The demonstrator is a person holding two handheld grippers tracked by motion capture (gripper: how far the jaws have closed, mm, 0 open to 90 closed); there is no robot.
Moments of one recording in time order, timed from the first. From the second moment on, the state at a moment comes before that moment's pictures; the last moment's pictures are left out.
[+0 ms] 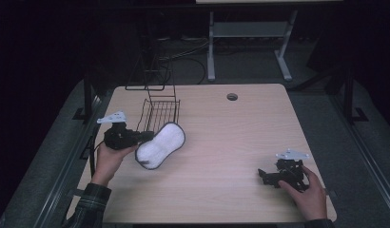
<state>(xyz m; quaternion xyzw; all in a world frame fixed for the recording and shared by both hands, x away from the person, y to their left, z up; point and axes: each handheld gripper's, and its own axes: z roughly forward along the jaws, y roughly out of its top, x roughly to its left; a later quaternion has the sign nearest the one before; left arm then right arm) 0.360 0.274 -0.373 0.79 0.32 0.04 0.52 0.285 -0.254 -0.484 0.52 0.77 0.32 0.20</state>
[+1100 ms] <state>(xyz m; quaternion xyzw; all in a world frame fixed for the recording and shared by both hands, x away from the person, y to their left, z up) 0.414 0.308 -0.358 0.76 0.37 0.08 0.53 0.285 -0.254 -0.484 0.52 0.77 0.32 0.20</state>
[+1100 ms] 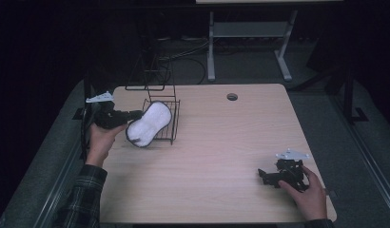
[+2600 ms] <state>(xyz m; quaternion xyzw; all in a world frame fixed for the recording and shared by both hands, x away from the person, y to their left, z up) 0.477 0.304 -0.398 0.74 0.45 0.09 0.50 0.285 -0.254 -0.484 0.52 0.77 0.32 0.20</state>
